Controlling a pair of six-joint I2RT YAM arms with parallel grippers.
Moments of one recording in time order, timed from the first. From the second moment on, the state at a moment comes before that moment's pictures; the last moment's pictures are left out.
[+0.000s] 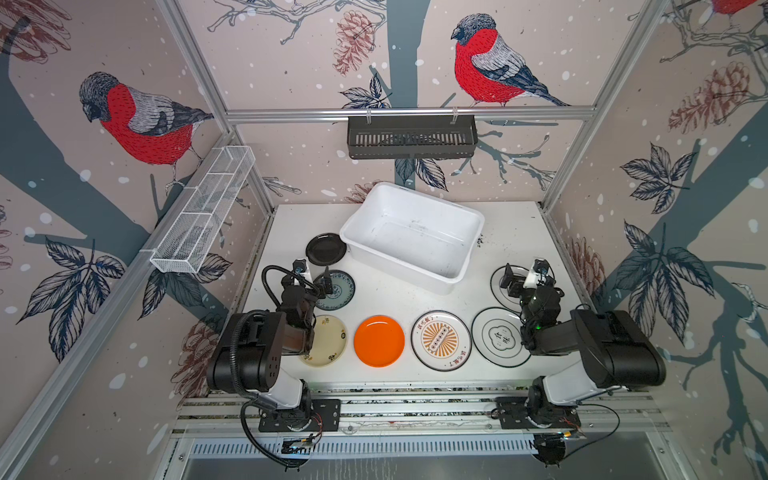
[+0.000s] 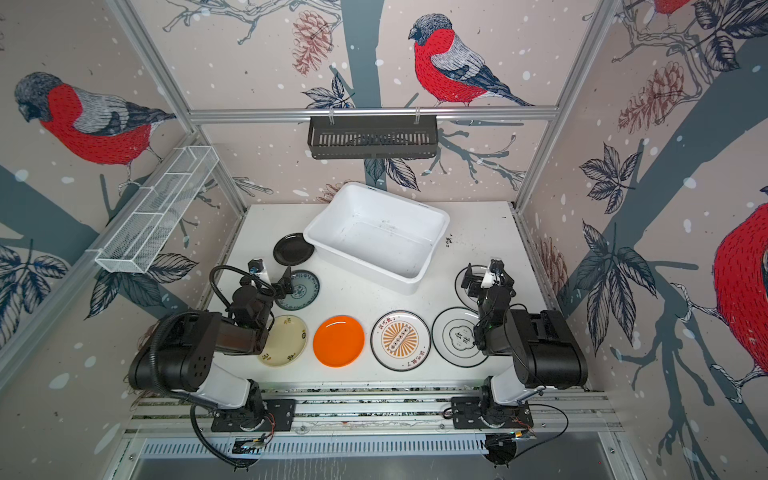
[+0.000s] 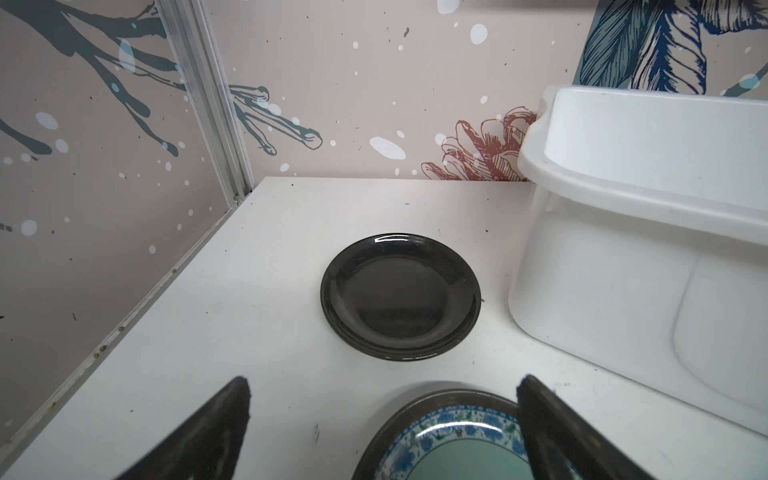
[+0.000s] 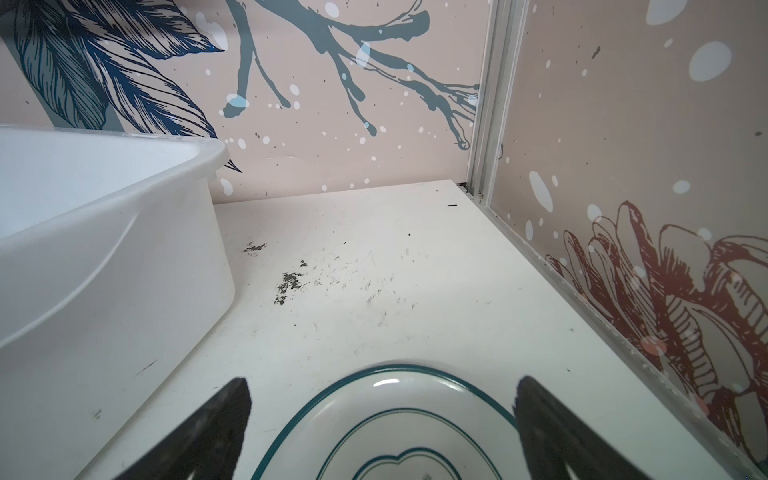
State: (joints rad) left arm 0.01 1.51 0.24 1.15 0.00 0.00; right arm 0.00 1.53 0.19 1.24 0.10 0.03
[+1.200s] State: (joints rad) left arm 0.01 1.21 0.84 -0.05 0.13 0.08; right arm 0.04 1.28 0.61 0.43 0.37 0.31
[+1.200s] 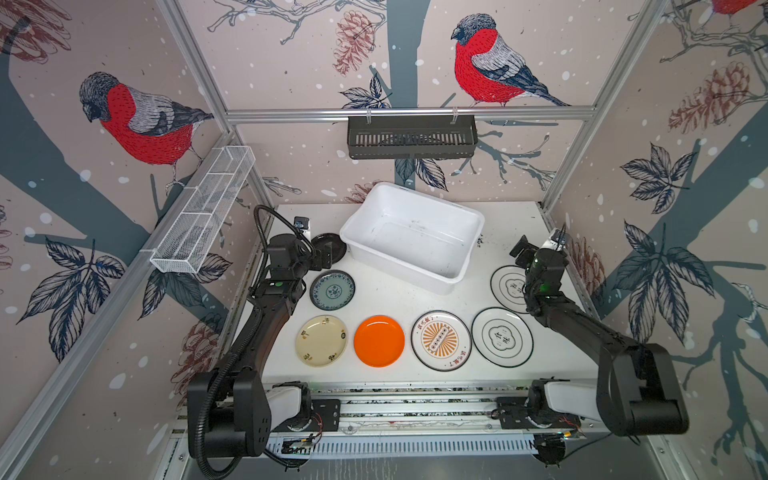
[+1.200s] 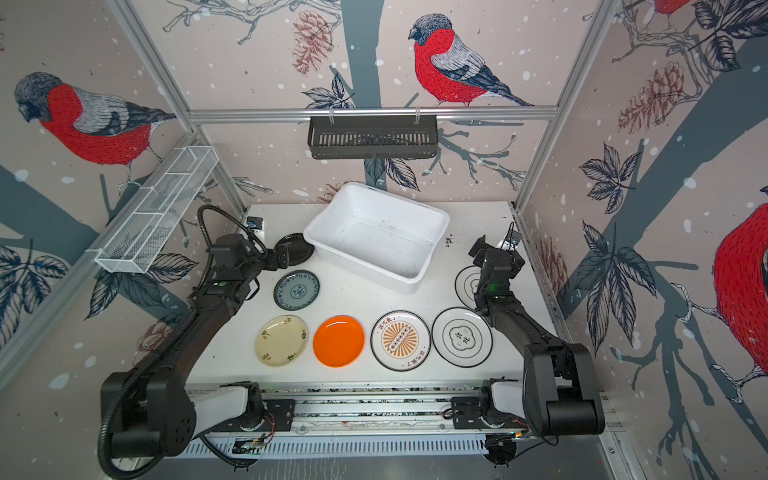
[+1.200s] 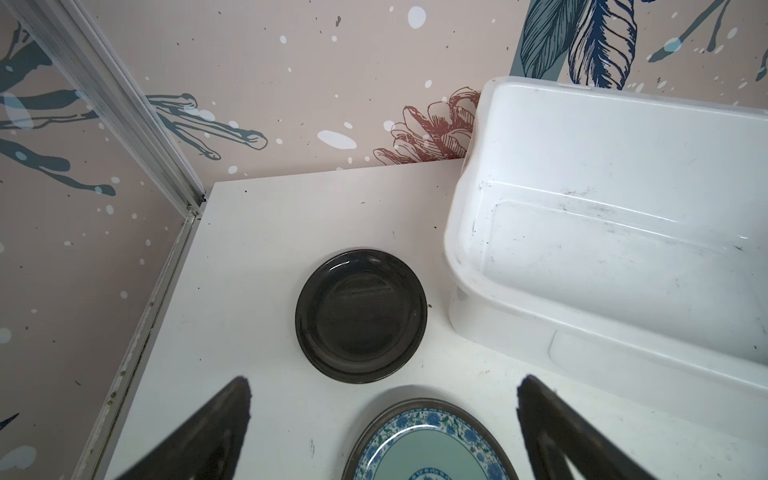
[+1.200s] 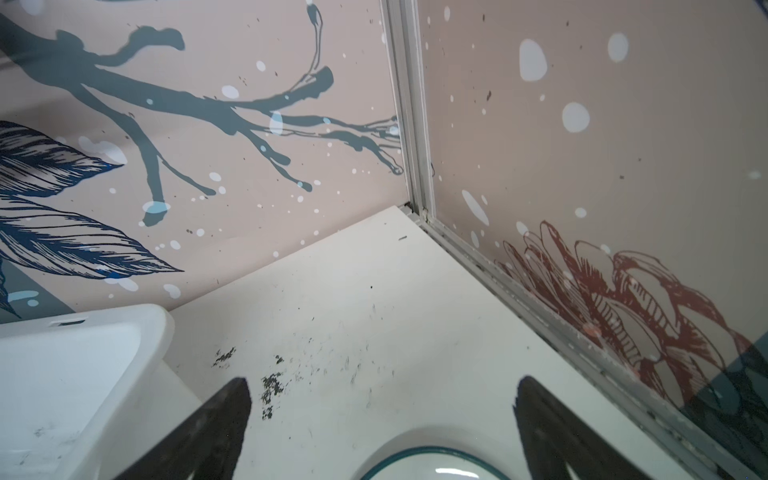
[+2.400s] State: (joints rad) left arm -0.10 1.25 0.98 -0.34 0.26 0.13; right arm -0.27 0.93 0.38 -0.17 -0.06 0.73
